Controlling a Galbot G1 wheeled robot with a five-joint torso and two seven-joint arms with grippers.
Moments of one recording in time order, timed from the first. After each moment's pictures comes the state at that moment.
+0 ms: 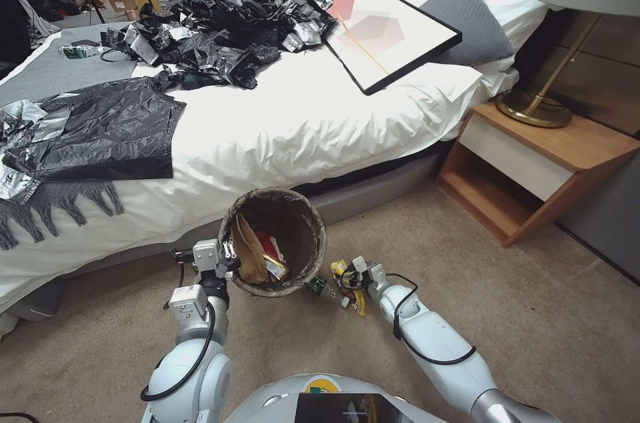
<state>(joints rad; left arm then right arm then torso) 1.70 -1.53 -0.43 -2.36 -0.09 0.31 -0.27 -0.94 1.26 0.01 1.07 0.26 -0.17 -0.14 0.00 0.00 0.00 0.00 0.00</state>
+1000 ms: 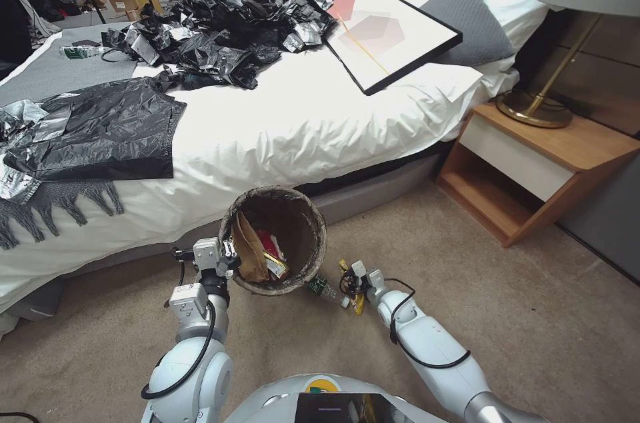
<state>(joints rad) 1.69 -1.53 -0.43 -2.36 -0.09 0.31 -0.27 -0.95 1.28 0.04 1.03 0.21 -0.14 -0.14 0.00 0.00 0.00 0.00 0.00</state>
